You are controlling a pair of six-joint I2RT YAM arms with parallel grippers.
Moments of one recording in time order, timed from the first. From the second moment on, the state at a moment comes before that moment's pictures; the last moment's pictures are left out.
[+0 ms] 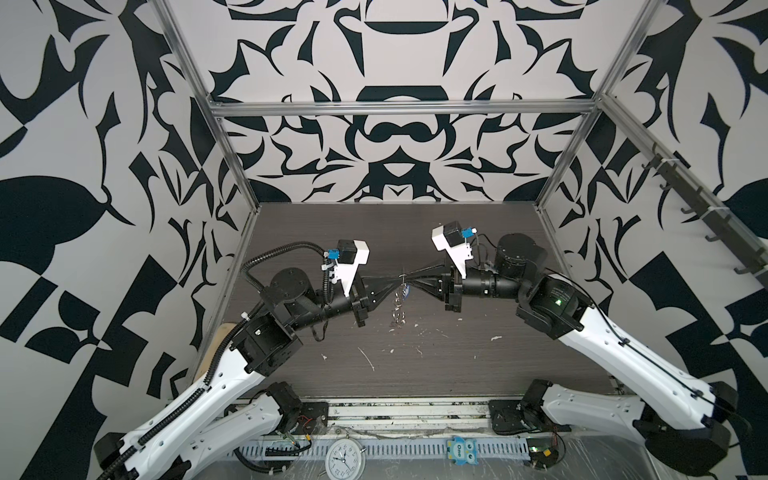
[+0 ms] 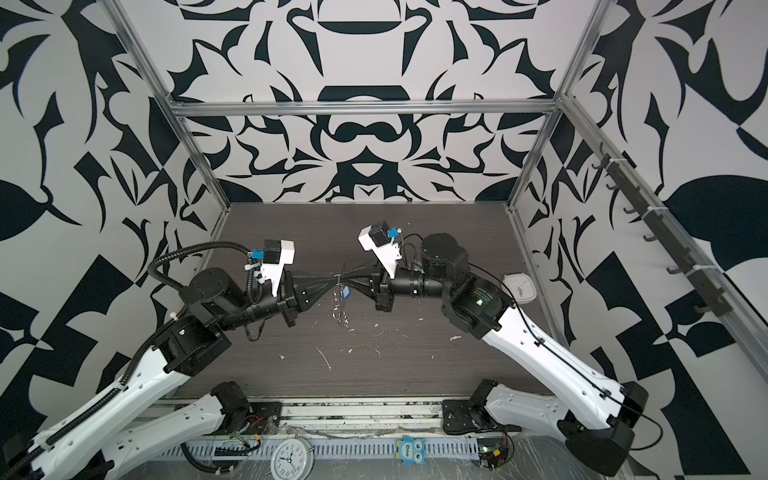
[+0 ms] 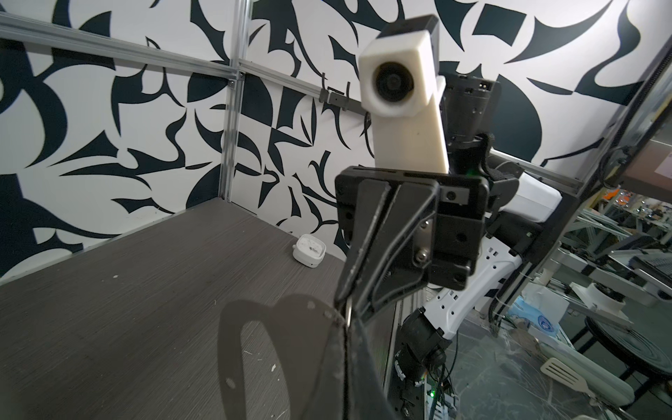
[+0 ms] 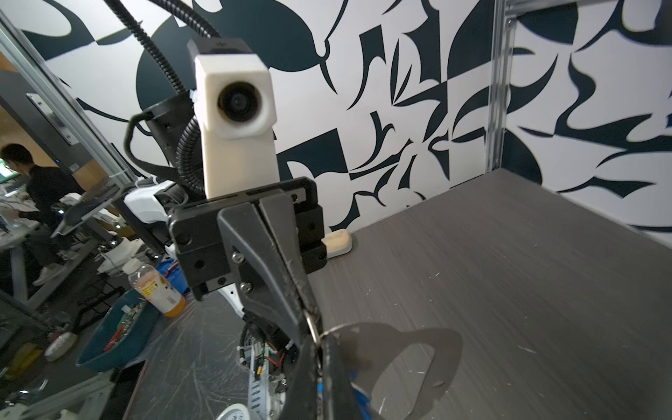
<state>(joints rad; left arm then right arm) -0.81 0.80 0.91 -0.04 0.47 -0.32 0.81 1.07 1.20 -0.27 -0.63 0.24</state>
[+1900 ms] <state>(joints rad) -0.81 0.84 0.87 0.13 0.51 -0.32 0.81 1.00 1.07 -0.04 -0.57 0.38</state>
